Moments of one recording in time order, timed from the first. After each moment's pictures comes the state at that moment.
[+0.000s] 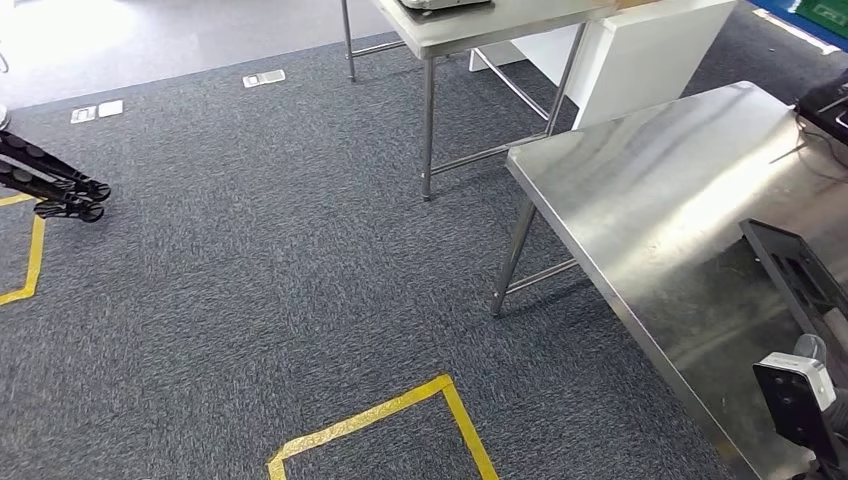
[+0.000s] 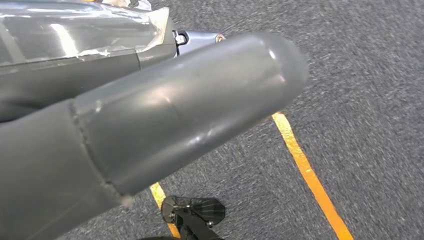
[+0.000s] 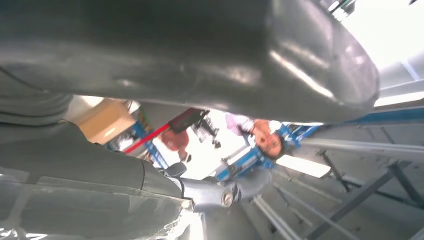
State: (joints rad) left arm 0.52 -0.36 0.52 -1.44 -0.35 -0.12 -0.05; right arm 0.14 -0.23 -0.06 -1.76 0.90 -0.56 -0.15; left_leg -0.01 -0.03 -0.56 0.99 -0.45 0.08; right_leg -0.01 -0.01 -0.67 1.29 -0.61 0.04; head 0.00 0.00
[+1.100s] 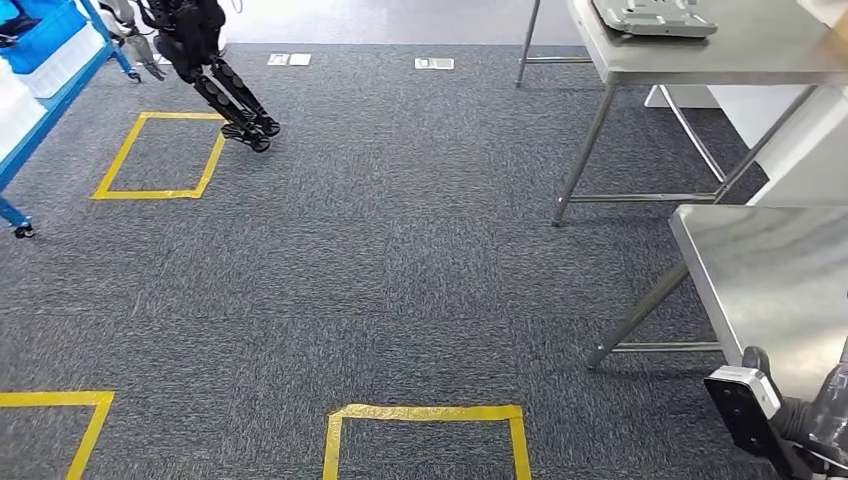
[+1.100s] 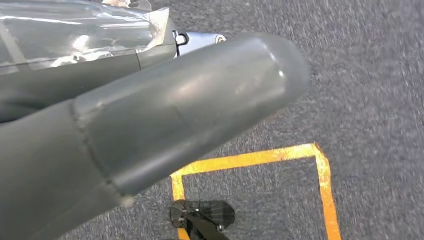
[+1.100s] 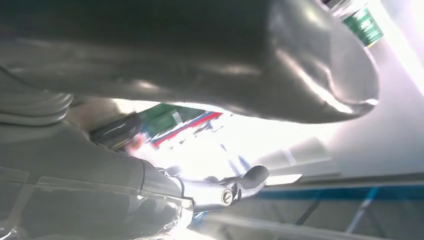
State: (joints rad) left arm 0.52 -0.36 0.53 -1.45 -0.41 -0.17 -0.07; right arm 0.21 -0.22 0.04 -1.78 0.97 -0.55 -0.12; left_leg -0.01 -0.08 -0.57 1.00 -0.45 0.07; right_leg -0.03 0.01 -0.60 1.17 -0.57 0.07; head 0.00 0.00
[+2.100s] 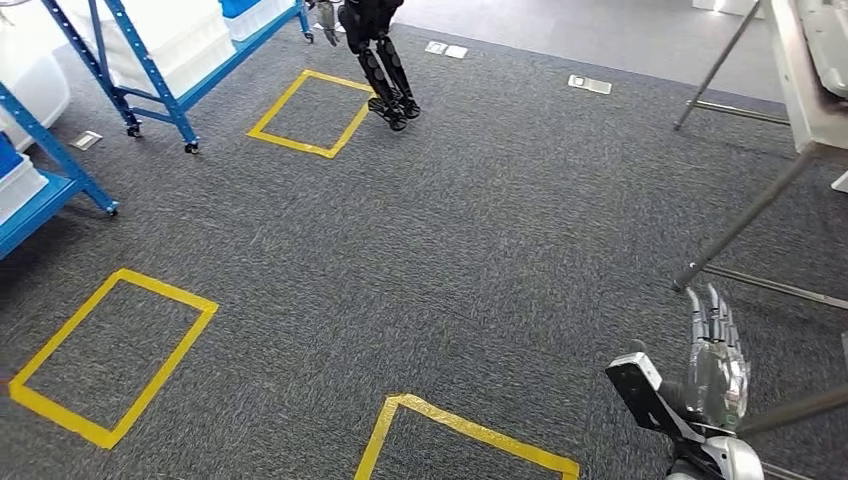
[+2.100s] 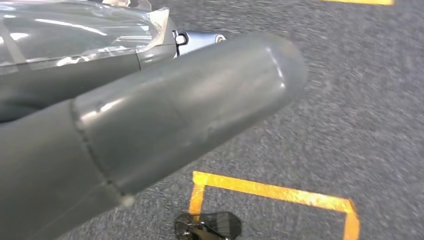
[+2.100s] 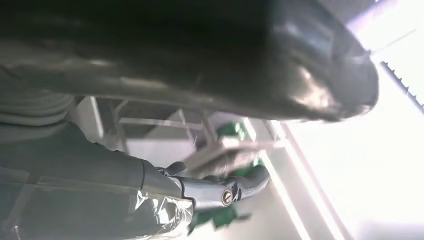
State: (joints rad) left arm 0.48 -0.36 0.58 -1.44 -0.50 -0.22 -0.10; right arm 0.10 -0.19 0.27 -1.47 0.94 -0.49 -0.11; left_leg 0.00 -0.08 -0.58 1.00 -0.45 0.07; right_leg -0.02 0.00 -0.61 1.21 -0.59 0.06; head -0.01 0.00
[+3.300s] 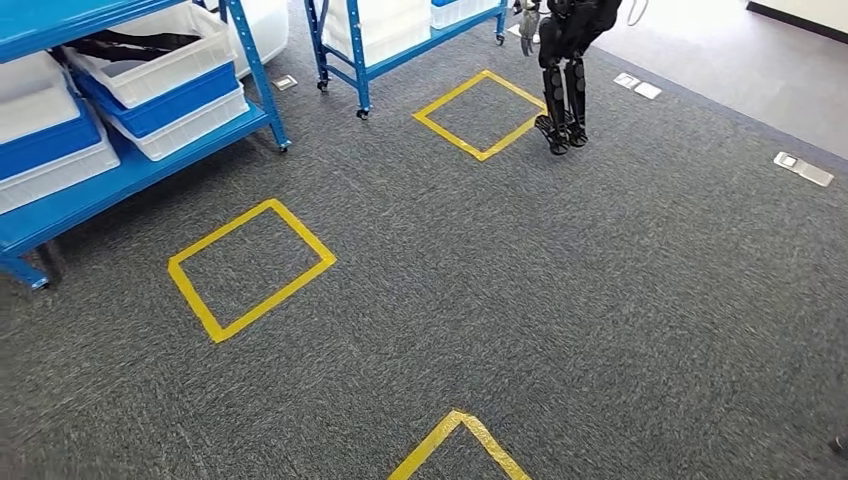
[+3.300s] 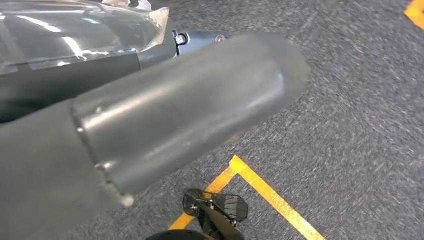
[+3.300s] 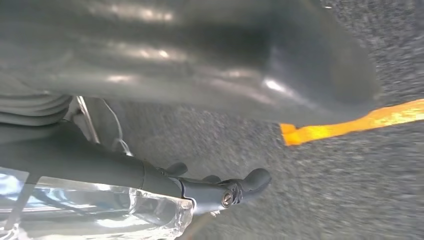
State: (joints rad) left arm 0.57 -0.37 0.44 -1.44 -0.37 -0.05 0.02; right arm -0.06 0.03 0.15 -0.22 0.94 -0.38 0.21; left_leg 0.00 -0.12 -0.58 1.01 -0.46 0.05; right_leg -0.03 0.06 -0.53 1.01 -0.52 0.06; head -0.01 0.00
